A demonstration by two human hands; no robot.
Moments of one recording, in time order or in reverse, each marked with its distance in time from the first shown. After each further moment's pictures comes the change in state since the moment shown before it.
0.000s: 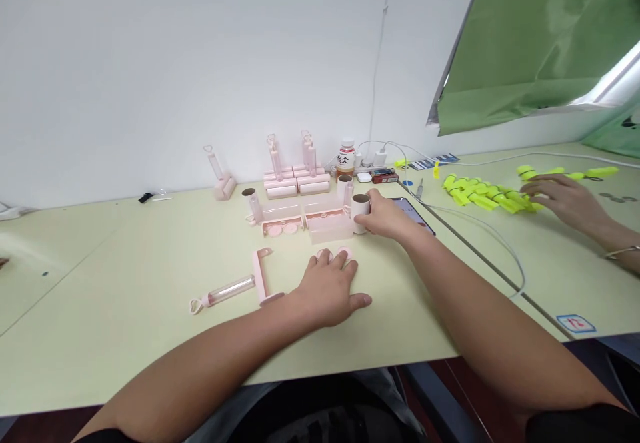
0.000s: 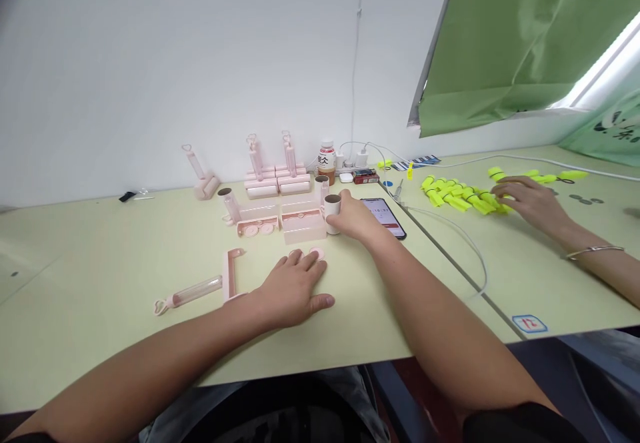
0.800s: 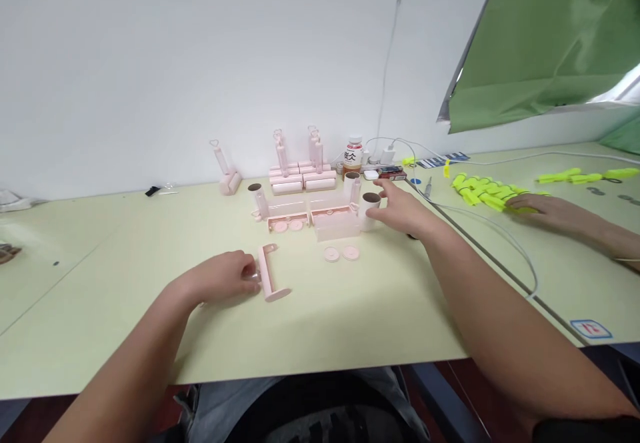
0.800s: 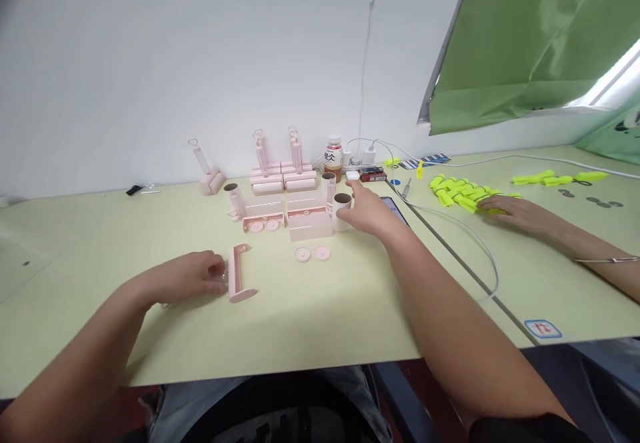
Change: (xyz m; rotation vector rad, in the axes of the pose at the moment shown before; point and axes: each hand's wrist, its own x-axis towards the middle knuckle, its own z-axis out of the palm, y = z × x) left_hand -0.098 -0.140 -0.047 -0.170 -0.089 -0.374; right_hand -0.003 0.010 -0.013 0.084 0.123 -0.082
